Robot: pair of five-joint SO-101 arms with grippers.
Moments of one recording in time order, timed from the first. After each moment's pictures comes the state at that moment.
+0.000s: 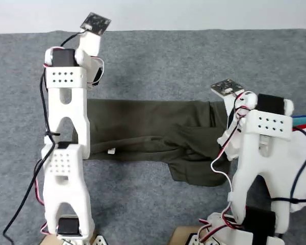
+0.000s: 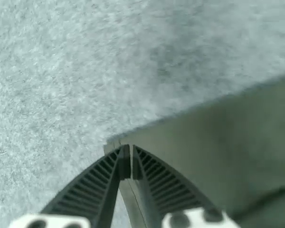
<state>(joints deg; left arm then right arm) -2.5 42.6 -61.8 98.9 -15.3 8.0 -12.7 13.0 100.4 32.8</state>
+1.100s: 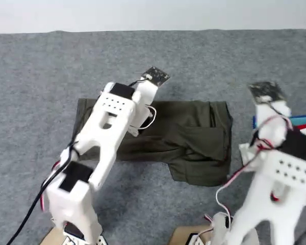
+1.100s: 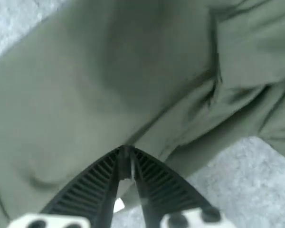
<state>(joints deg) 17.9 21.8 -5.7 82.2 -7.3 22.2 -38.2 20.9 100.5 29.4</state>
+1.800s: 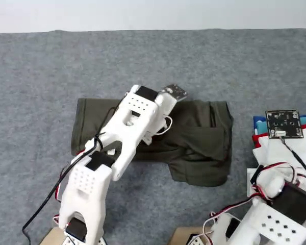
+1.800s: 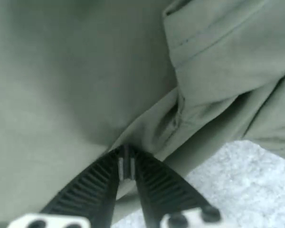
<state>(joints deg) 23.7 37.3 -17.2 90.2 -9.0 29.5 -60.0 32.0 100.1 29.4</state>
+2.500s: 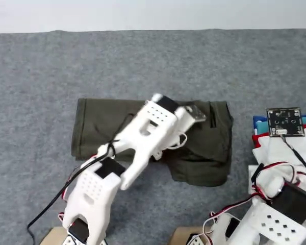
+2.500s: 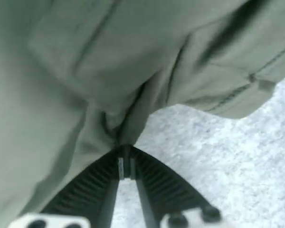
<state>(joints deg) 31.6 34.9 -17.2 98.7 -11.0 29.5 -60.0 32.0 97.1 29.4</state>
